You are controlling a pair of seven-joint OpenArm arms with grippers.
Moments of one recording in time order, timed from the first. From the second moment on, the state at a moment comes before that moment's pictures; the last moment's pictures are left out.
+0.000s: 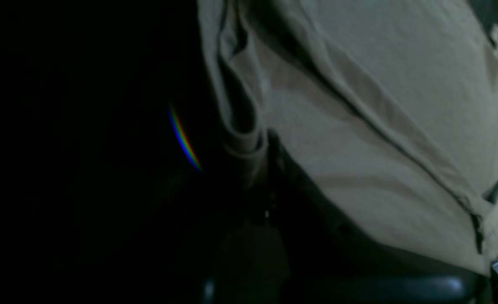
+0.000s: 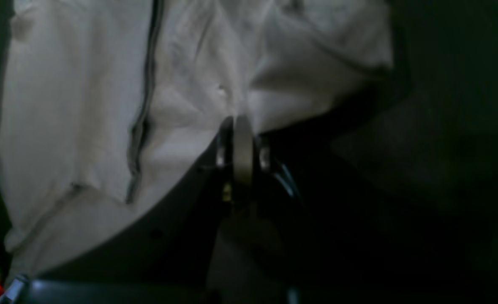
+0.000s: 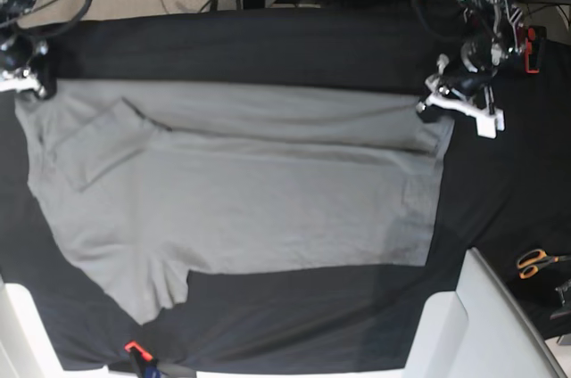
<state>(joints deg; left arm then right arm) 13.5 -11.3 -24.7 74.5 -41.3 -18.1 36.8 -0.6 5.4 65.4 60.4 24.8 38.2 -51.5</state>
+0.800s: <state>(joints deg) 28.9 -11.7 -24.9 86.8 -41.4 -18.1 36.8 -8.7 1.8 65.4 71.5 25.4 38.6 -56.1</state>
